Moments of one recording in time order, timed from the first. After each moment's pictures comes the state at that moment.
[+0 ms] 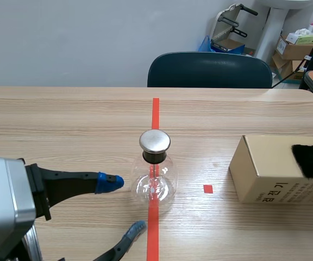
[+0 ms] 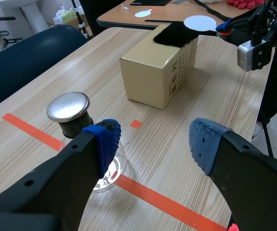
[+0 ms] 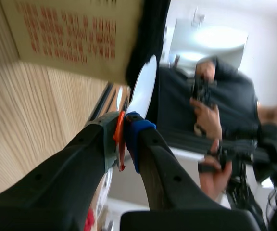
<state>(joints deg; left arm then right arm) 26.2 -56.1 41.7 117.7 -8.2 2.0 -22.6 -30.6 11.0 31.1 67.8 -74.2 -37.7 37.9</state>
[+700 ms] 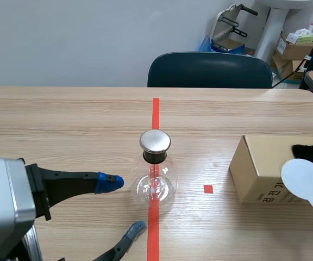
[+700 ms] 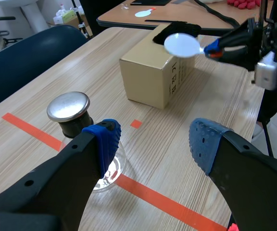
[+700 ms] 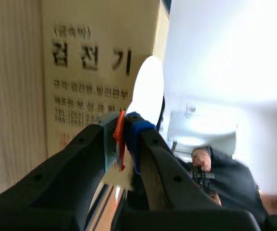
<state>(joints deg) 26.2 -56.1 41.7 117.7 -8.2 2.0 -22.6 -30.6 10.7 30.8 67.8 -74.5 -37.8 56.3</state>
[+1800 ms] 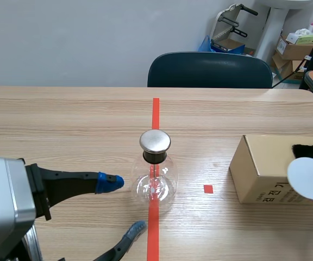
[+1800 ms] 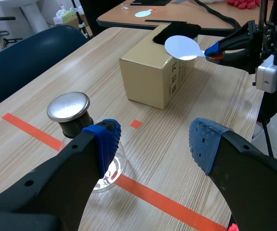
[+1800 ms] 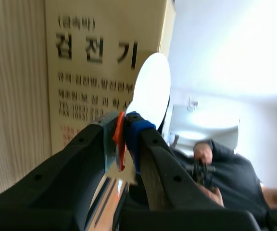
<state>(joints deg) 26.2 -56.1 41.7 117.7 -8.2 2.0 -22.6 -30.8 10.6 30.7 67.8 -75.6 -37.8 50.0</state>
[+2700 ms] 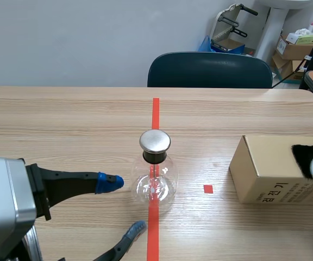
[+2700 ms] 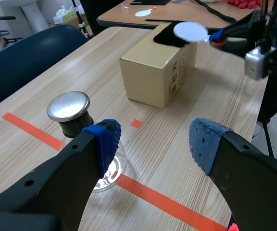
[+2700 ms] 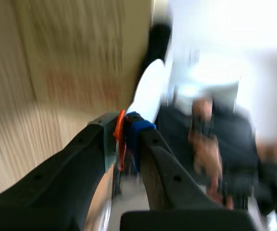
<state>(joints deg) 26.2 -56.1 41.7 117.7 -8.2 2.0 -22.5 -30.7 10.8 31.0 67.8 -75.2 -37.8 49.2</state>
